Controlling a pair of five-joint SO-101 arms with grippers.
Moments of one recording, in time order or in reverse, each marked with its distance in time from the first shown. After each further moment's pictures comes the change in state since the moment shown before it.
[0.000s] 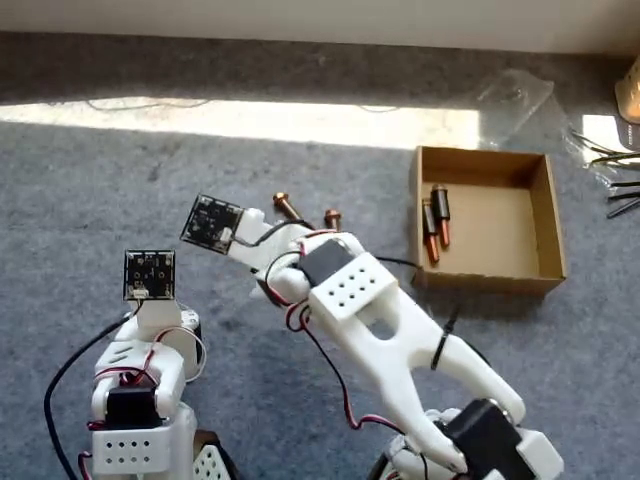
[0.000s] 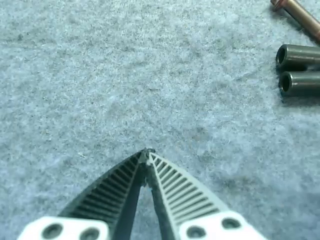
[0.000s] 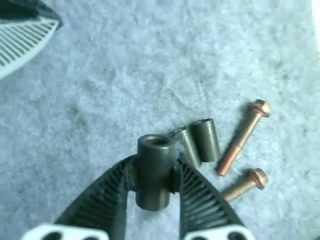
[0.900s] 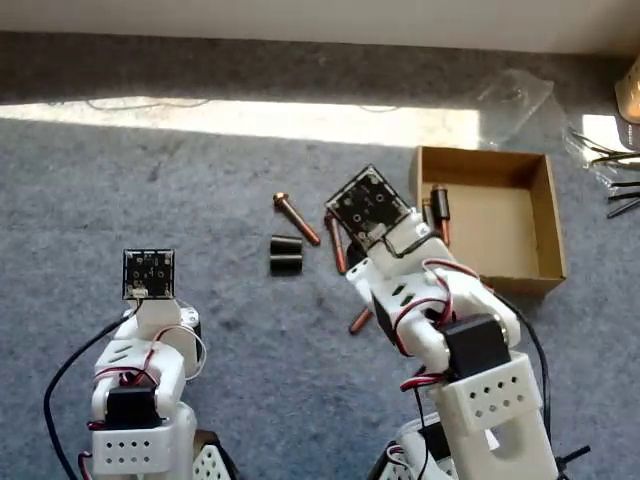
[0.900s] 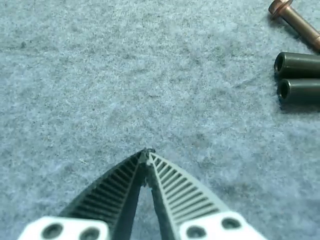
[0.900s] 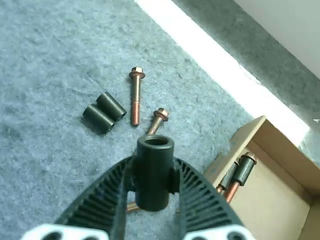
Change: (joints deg) left arm 0.0 0.0 0.0 -1.6 -0.5; right arm 20.2 -42.8 13.5 11.1 -10.8
